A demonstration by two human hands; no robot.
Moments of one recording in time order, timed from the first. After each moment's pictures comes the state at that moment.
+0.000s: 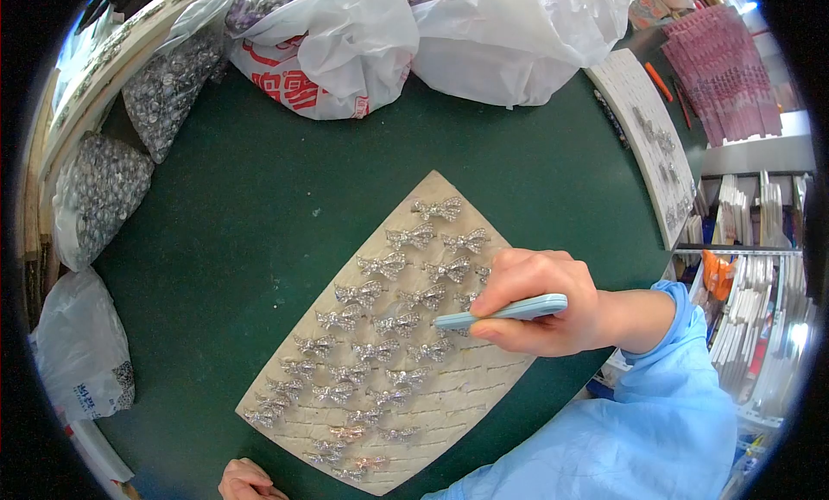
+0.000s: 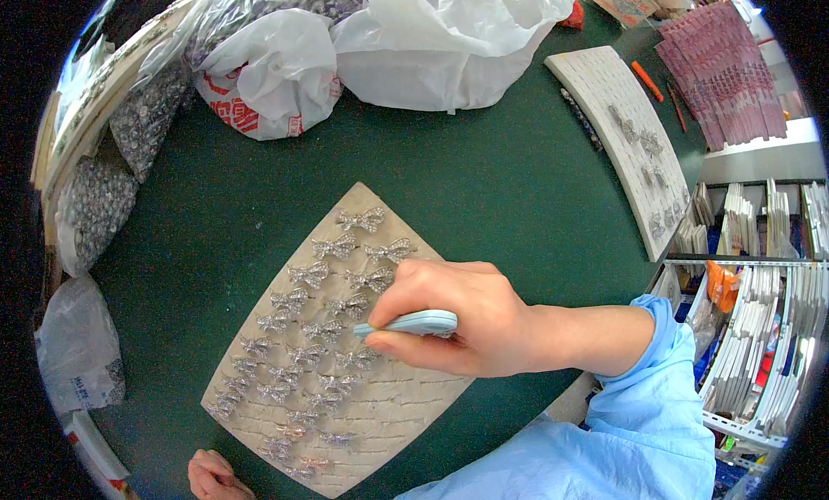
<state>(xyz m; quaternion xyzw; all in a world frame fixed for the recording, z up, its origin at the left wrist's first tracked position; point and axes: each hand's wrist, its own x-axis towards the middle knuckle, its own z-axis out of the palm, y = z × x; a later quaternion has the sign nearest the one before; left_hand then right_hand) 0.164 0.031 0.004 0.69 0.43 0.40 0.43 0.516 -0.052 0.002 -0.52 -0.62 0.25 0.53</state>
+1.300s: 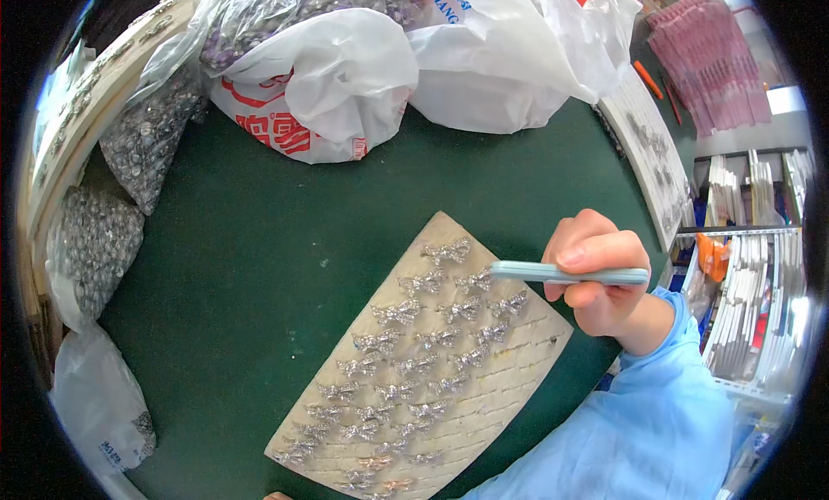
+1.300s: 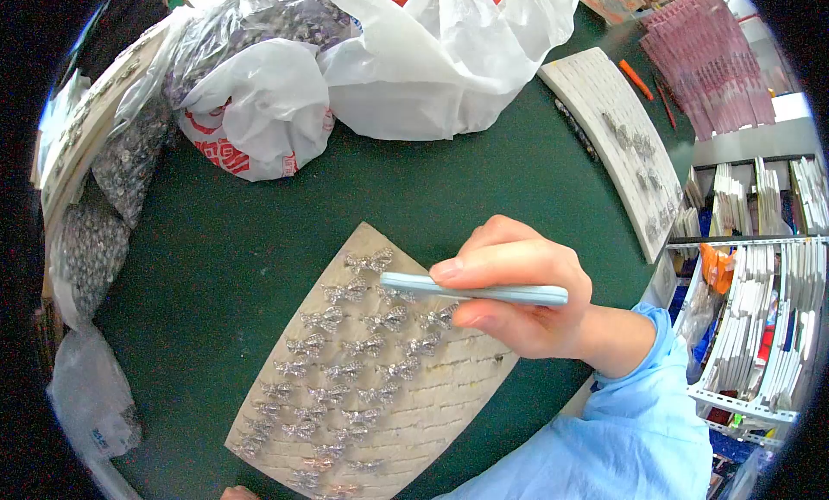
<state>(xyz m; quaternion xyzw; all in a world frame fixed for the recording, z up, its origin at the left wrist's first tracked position) 0.167 0.036 0.000 0.68 0.39 0.43 0.44 0.547 -0.056 0.004 -0.55 -0.57 0.15 0.60</state>
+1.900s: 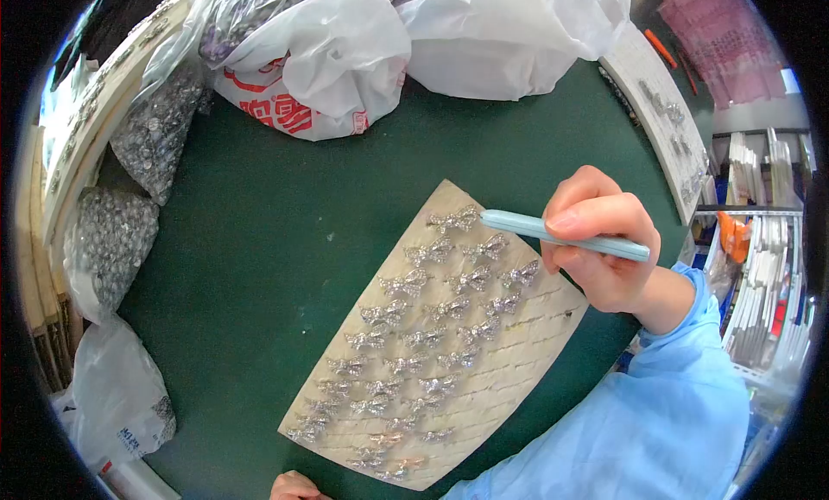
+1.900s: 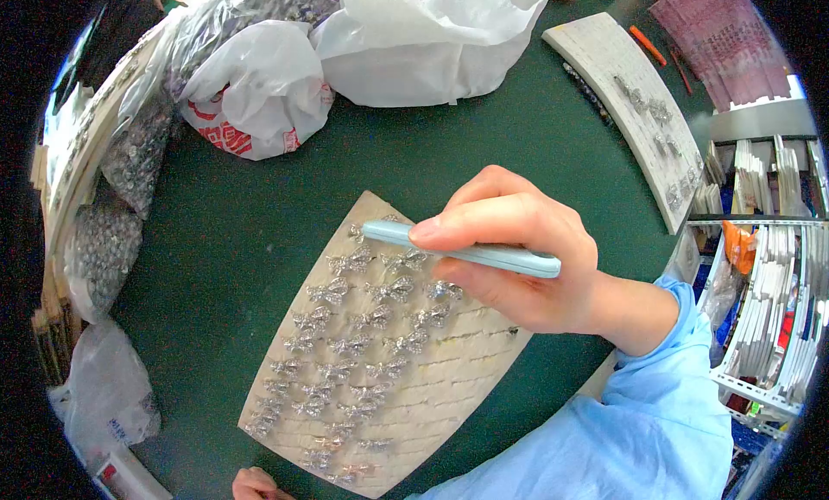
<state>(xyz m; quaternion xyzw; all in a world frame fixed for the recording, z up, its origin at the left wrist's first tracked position) 0.169 0.032 0.006 0.69 0.43 0.40 0.43 0.544 -0.052 0.007 -0.57 -0.56 0.15 0.58</state>
